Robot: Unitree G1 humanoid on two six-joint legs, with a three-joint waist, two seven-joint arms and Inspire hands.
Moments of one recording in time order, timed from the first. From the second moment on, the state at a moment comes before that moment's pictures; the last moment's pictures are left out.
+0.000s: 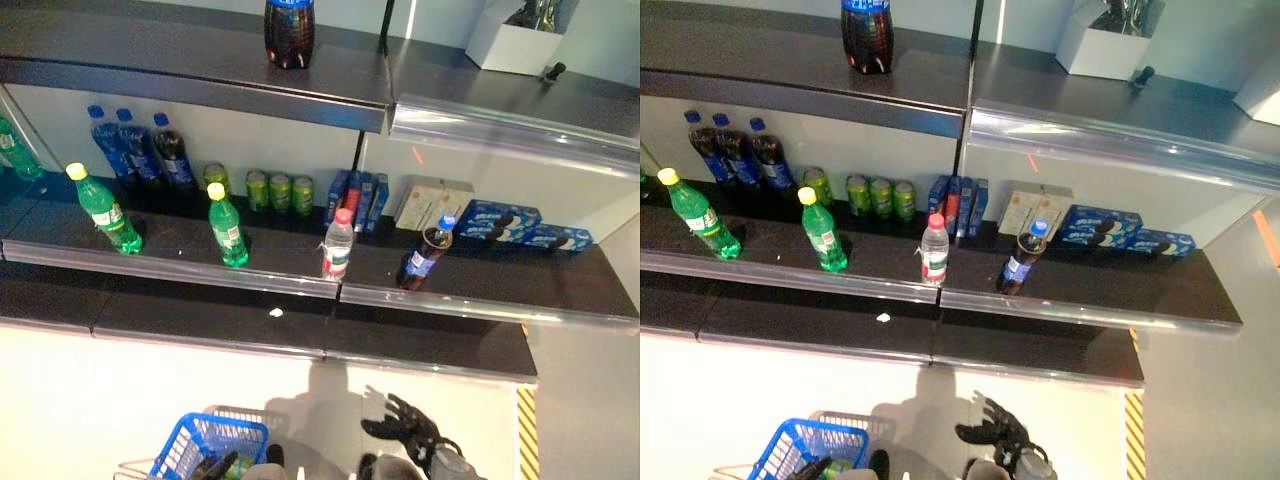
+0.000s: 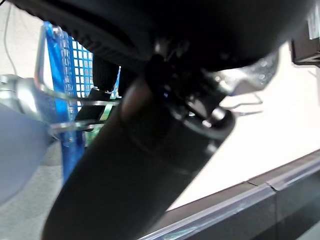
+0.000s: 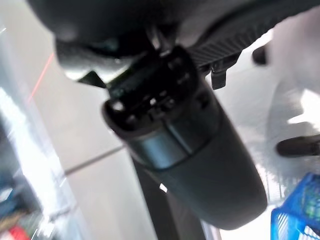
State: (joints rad) left arm 0.06 0.18 0.05 1.18 -0.91 -0.17 0.23; right arm 0.03 -0.20 0.36 0.70 0.40 -0.01 -0.03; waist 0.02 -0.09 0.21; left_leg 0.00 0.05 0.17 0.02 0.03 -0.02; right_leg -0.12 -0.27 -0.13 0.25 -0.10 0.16
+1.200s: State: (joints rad) left arm 0.04 0.13 0.02 1.12 -0.90 -0.19 0.18; right arm -0.10 -0.53 0.09 -0.08 0.42 -0.22 -0.43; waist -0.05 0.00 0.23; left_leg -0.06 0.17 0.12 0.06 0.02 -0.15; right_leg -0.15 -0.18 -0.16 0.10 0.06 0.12
